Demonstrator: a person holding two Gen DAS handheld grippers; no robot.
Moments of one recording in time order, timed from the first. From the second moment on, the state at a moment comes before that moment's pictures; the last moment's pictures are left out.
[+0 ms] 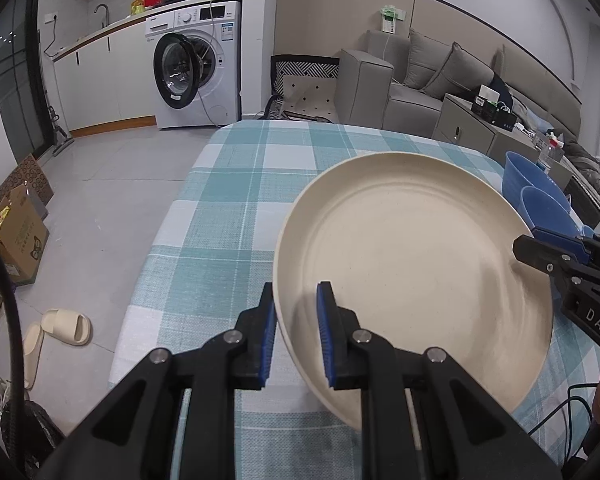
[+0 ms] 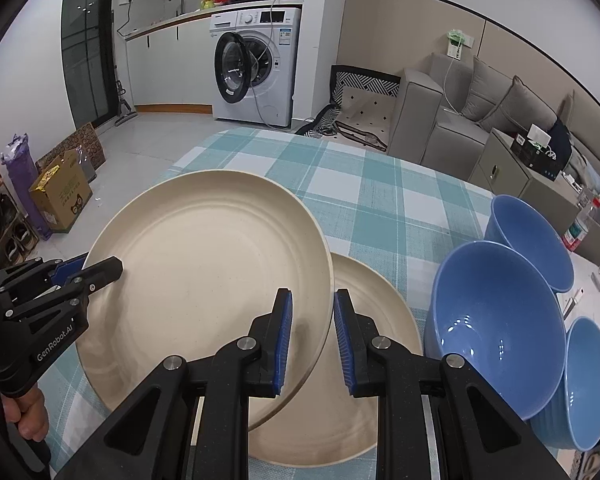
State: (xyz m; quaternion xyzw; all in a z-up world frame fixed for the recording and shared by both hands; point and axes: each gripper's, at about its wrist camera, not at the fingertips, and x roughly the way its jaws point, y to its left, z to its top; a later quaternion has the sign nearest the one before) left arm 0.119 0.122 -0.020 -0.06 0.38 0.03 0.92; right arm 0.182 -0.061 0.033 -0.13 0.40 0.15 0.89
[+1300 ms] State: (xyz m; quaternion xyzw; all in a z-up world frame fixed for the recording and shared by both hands) left arm 0.141 0.079 -0.044 -0.03 0.40 0.01 0.92; right arm 0.188 -0.109 -0.002 -0.10 0.43 0.11 0.89
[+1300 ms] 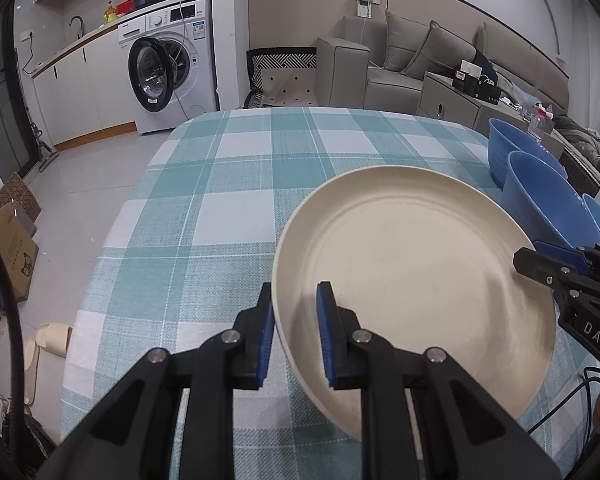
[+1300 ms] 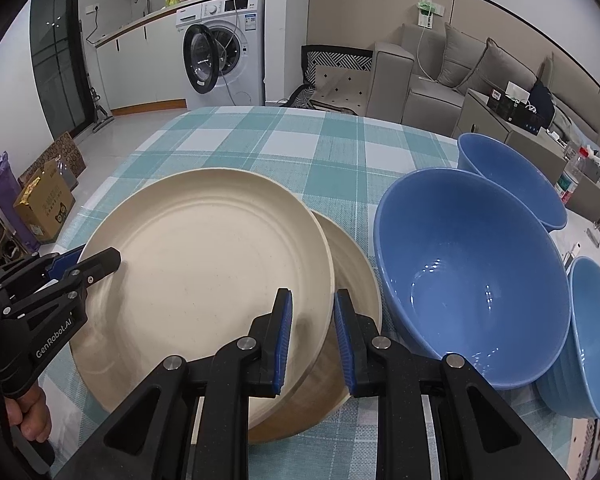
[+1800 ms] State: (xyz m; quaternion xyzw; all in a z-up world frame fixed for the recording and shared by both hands) left arm 0.150 0.064 -0.049 -0.01 0.40 0.01 0.92; right arm 0.186 -0.116 -0.012 -0.11 0.42 0.09 0.90
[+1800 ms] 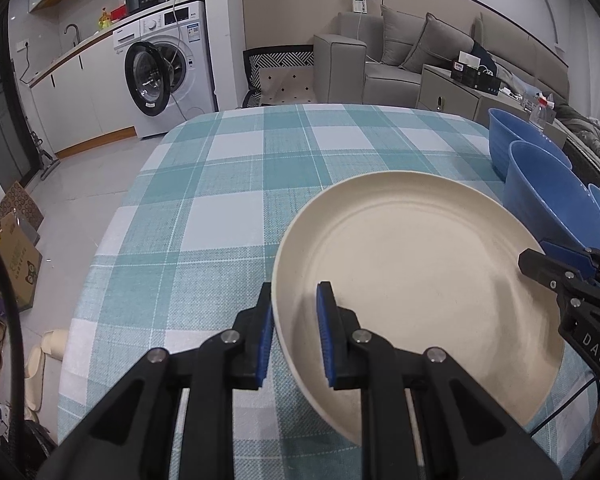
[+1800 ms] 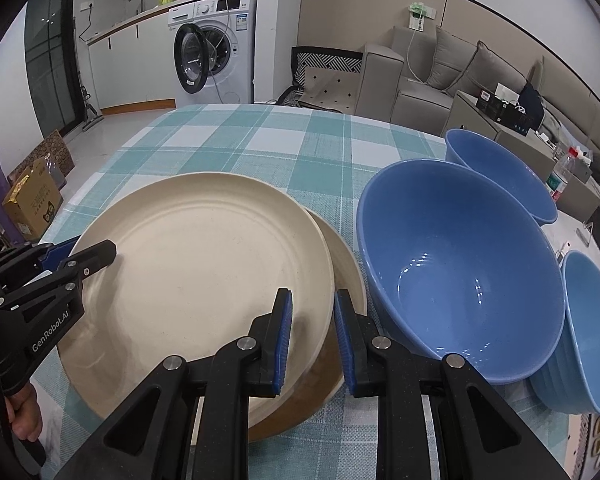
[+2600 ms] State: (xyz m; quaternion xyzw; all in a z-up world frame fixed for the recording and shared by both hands) left arm 0.157 0.044 -0.055 0.04 0.40 0.01 0.92; right arm 0.184 -0.116 -0.029 -0.15 0.40 0.06 0.90
